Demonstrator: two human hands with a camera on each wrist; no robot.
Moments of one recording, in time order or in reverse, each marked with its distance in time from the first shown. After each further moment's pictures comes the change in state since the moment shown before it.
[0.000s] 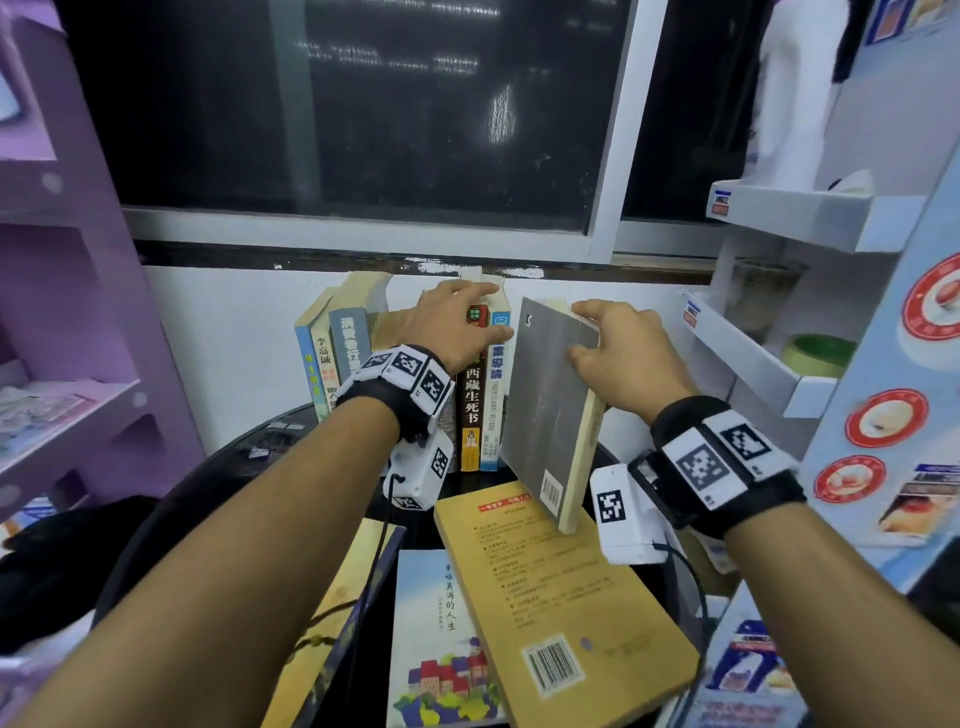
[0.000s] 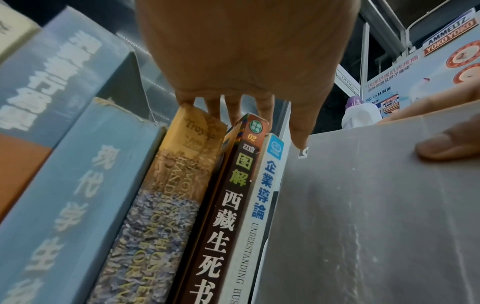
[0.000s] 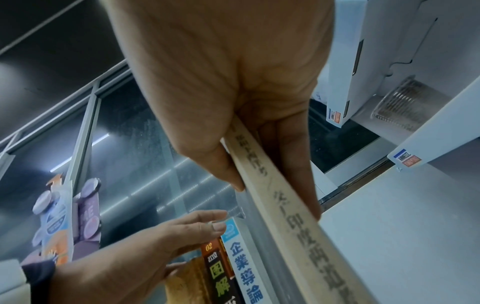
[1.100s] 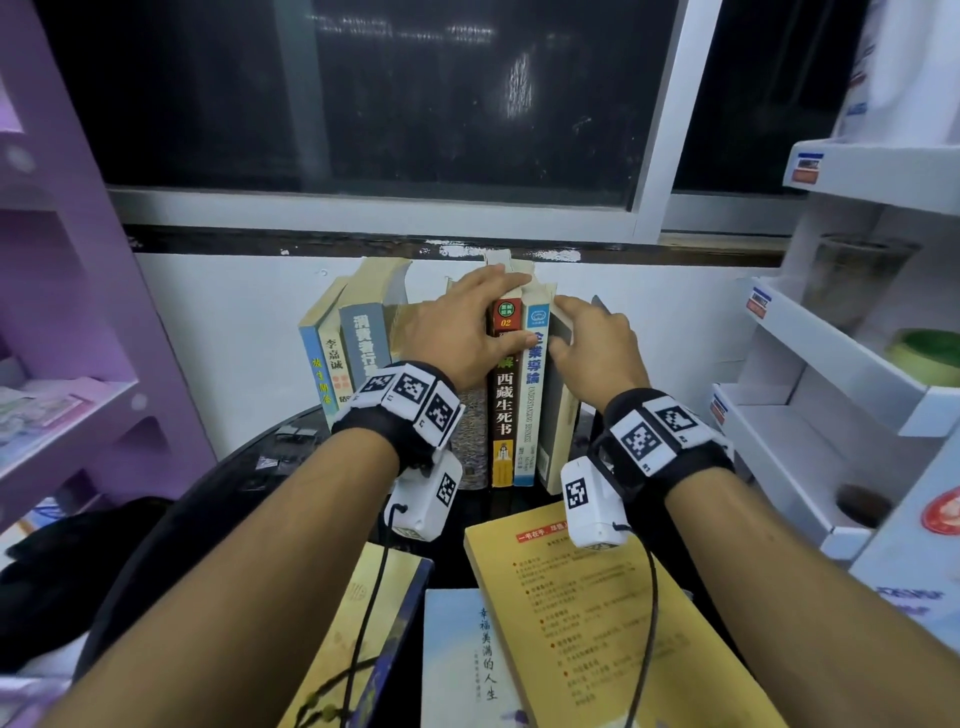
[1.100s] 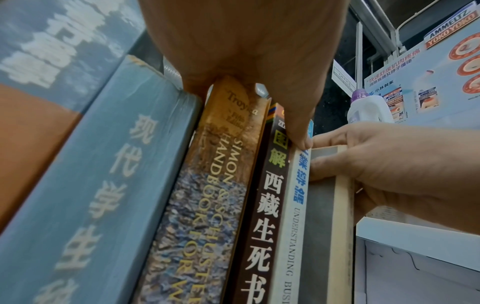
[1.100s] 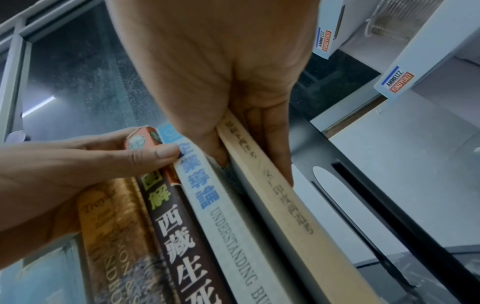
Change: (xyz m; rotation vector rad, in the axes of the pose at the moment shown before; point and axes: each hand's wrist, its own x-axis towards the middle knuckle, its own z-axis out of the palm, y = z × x) left_hand 0.012 -0.035 0.007 0.076 0.065 0.188; right_hand 0.075 -0.001 0.095 0.002 -0.004 -0.026
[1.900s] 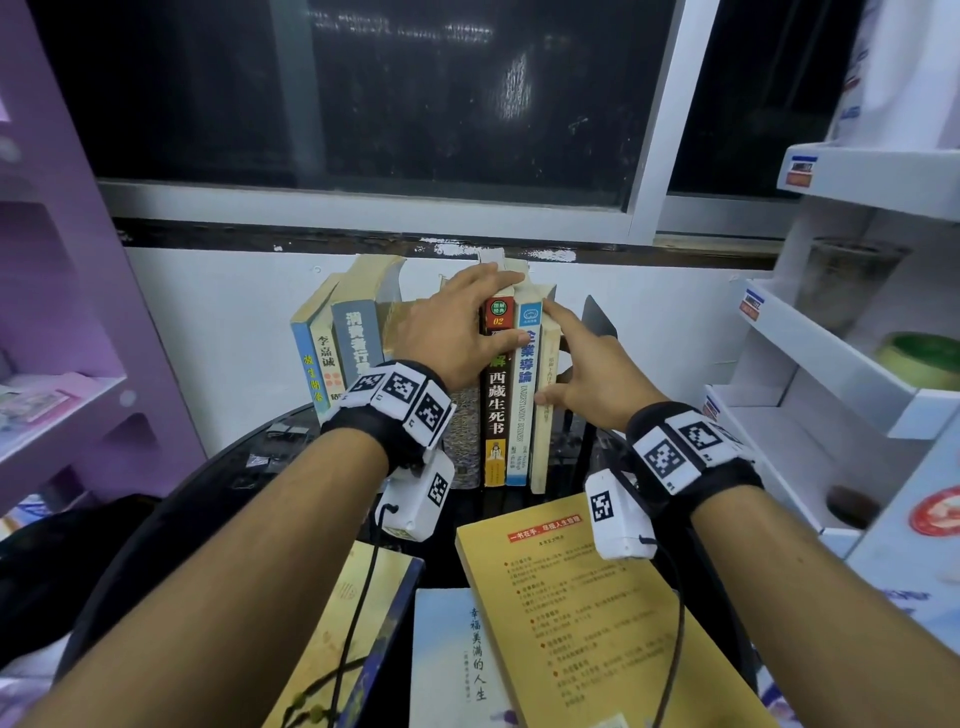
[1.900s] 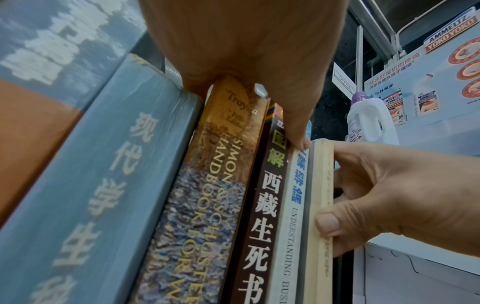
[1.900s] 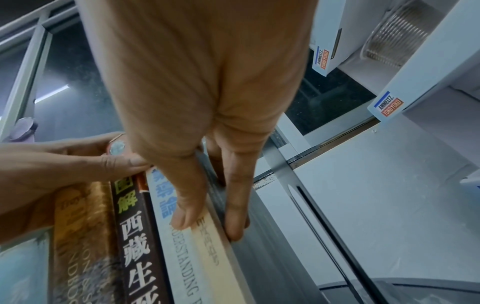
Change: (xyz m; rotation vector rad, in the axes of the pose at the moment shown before) left_hand -0.002 0.003 -0.003 -0.007 -0.011 -0.015; right_hand -0.008 0.026 -0.004 0.225 -0.310 -0.133
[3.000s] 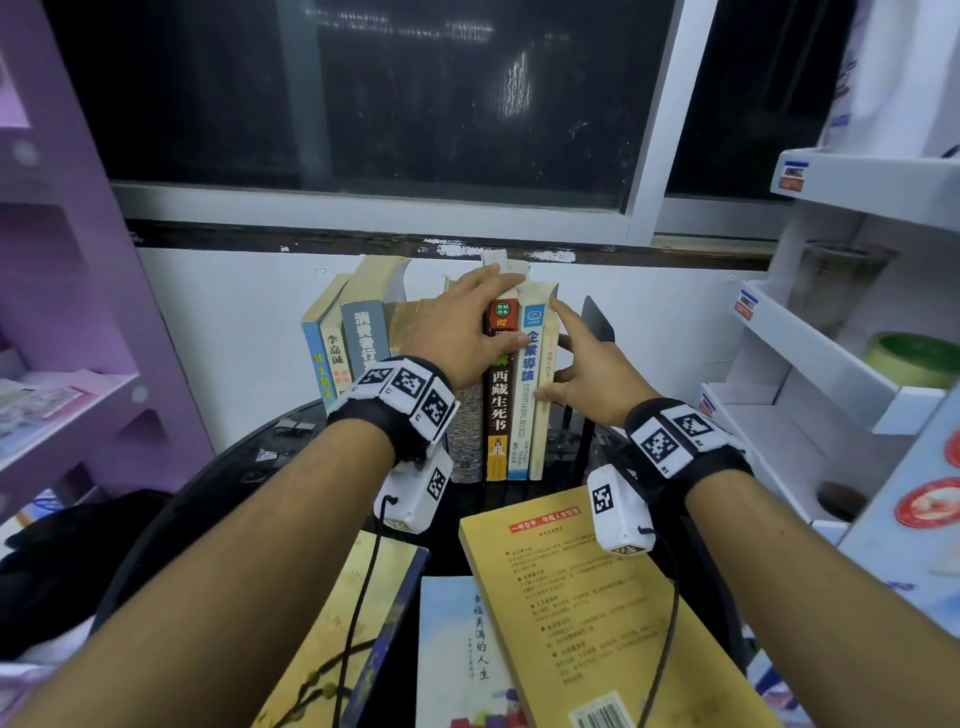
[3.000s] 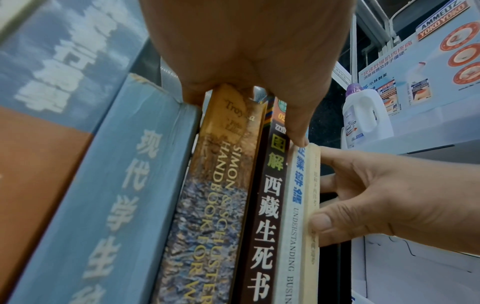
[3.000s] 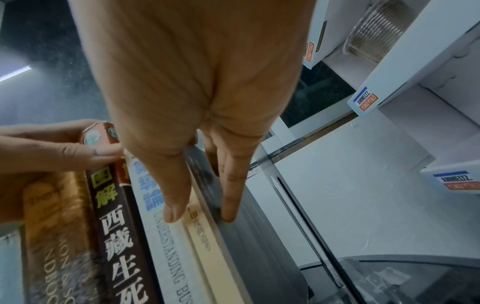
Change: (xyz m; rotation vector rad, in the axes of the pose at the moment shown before) left_hand -0.004 0.007 -0.006 0.008 -0.048 -0.020; right_hand -0.001 0.004 0.000 0.017 -0.014 0.019
